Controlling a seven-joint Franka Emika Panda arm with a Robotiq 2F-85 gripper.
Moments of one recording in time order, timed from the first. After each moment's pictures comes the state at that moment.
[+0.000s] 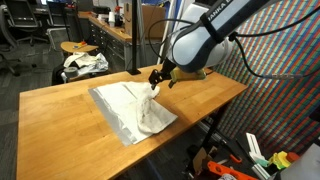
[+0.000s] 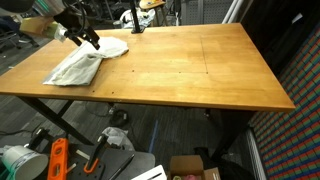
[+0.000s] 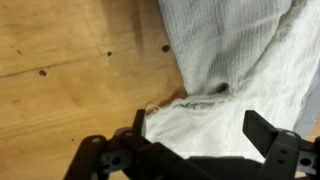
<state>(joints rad) 0.01 -0.06 0.09 -2.60 0.03 2.89 0.21</state>
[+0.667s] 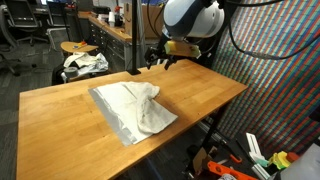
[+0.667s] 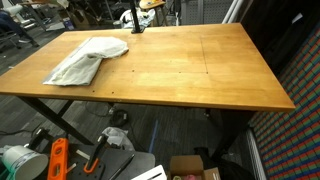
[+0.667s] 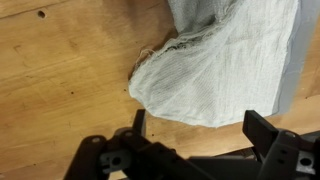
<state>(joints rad) 0.00 -0.04 0.05 -2.37 0.08 2.67 0.17</state>
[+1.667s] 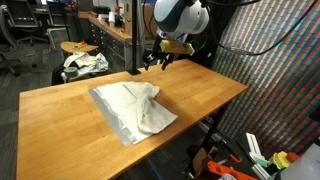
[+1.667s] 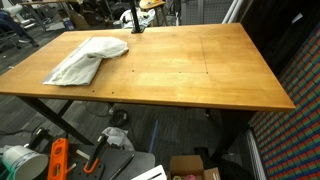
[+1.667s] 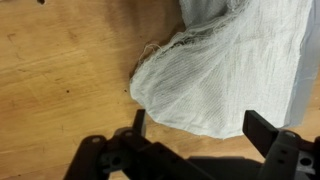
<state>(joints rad) -0.01 0.10 0.03 -2.19 0.09 2.53 0.11</state>
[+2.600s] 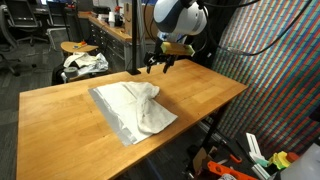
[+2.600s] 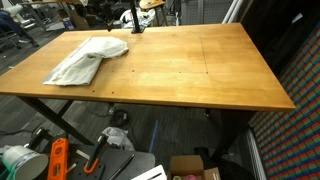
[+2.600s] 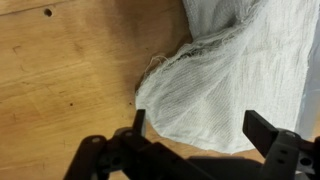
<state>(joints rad) -0.02 0.14 0.03 -2.15 0.11 2.46 0.08</state>
